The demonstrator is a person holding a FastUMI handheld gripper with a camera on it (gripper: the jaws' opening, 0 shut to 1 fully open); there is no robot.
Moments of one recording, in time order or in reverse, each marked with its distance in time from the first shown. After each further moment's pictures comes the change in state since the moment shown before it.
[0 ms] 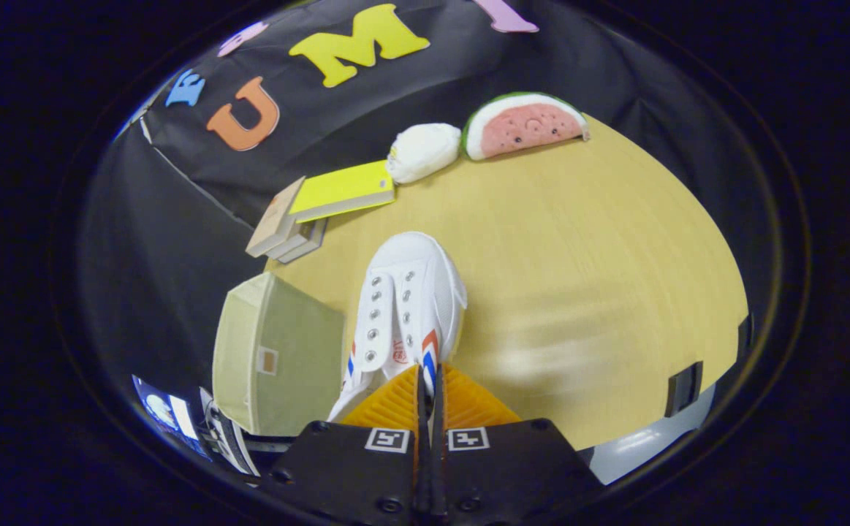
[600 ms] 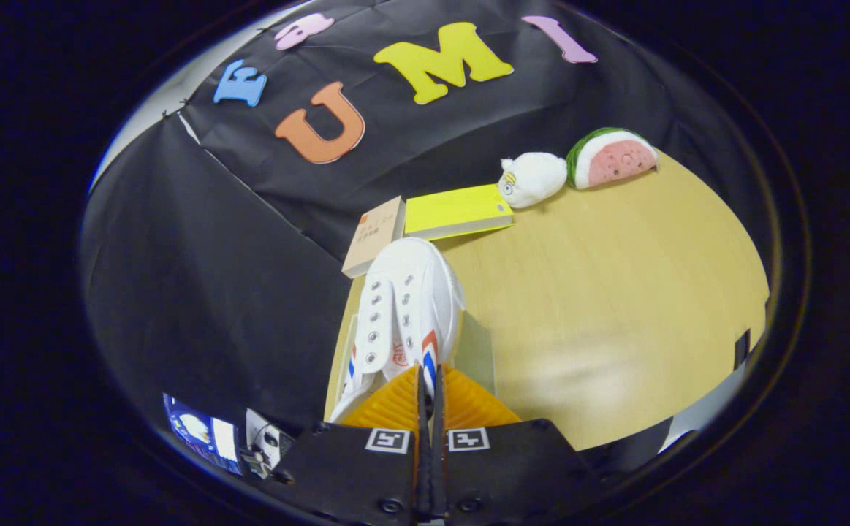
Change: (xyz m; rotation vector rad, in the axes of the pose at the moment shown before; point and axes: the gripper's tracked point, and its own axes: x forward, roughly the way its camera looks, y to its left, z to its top) arm 0.006 0.198 -0.015 -0.011 -0.090 0.084
